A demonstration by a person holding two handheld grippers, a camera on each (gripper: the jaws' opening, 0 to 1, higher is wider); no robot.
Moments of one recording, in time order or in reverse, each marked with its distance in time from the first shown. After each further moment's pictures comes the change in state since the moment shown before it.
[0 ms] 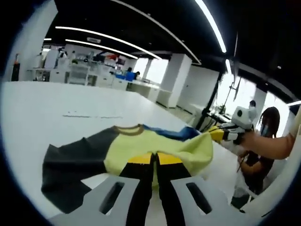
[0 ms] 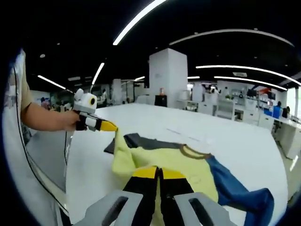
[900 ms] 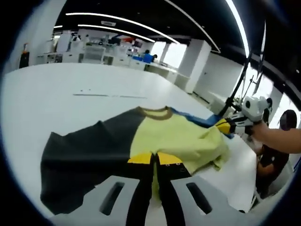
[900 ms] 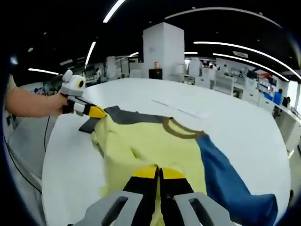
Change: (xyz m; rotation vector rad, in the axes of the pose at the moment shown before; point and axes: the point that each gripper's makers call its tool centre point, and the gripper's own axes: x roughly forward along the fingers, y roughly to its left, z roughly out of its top) left arm 0.047 0.074 -0.032 -0.075 0.148 0.144; right arm 0.070 -0.065 -0.048 0.013 0.235 -0.019
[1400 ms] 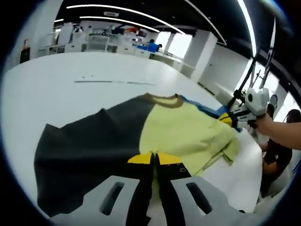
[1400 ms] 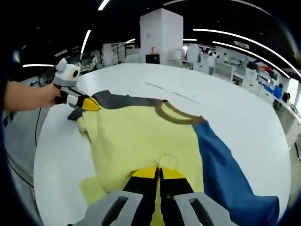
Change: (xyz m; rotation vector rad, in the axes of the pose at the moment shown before) left arm 0.023 0.024 -0.023 -0.011 0.107 0.042; right arm 0.026 -0.016 -0.027 0.001 0.140 -0.022
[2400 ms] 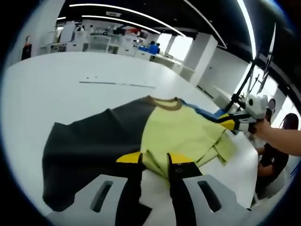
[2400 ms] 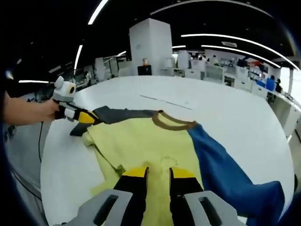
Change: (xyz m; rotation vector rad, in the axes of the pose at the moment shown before) left arm -0.032 -0.004 0.005 -0.028 -0.033 -0.021; right arm -0.034 0.009 0.012 0.107 -0.136 -0.016
